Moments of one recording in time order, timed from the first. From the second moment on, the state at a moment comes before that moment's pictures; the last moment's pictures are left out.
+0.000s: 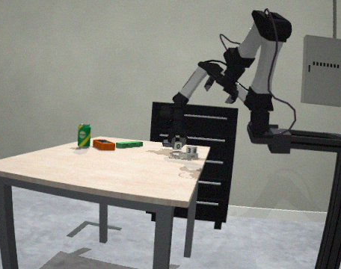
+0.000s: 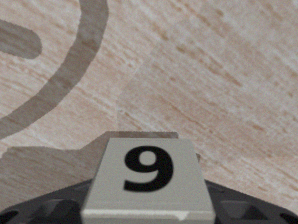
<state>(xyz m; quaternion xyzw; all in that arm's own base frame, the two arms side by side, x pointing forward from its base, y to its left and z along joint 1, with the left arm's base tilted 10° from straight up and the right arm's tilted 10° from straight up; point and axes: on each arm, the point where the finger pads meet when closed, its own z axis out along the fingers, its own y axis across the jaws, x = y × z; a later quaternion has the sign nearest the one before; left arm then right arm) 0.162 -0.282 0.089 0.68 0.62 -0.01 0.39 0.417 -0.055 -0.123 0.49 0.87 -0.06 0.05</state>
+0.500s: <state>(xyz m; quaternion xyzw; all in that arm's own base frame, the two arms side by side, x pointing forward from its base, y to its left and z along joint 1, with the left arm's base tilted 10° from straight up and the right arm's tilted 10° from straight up) 0.162 -0.284 0.090 0.68 0.62 -0.01 0.40 0.424 -0.055 -0.132 0.50 0.87 -0.06 0.05</state>
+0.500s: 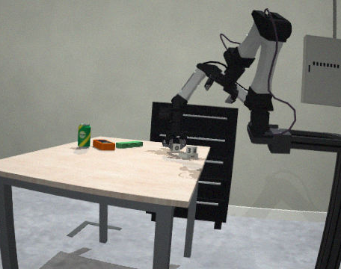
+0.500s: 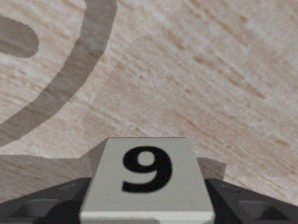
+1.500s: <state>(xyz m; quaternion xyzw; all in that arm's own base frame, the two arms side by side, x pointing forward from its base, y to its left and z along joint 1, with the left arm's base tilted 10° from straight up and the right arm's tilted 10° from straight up) 0.162 -0.284 0.091 0.68 0.62 -0.01 0.40 0.415 -0.009 -0.058 0.29 0.91 -0.28 0.12</state>
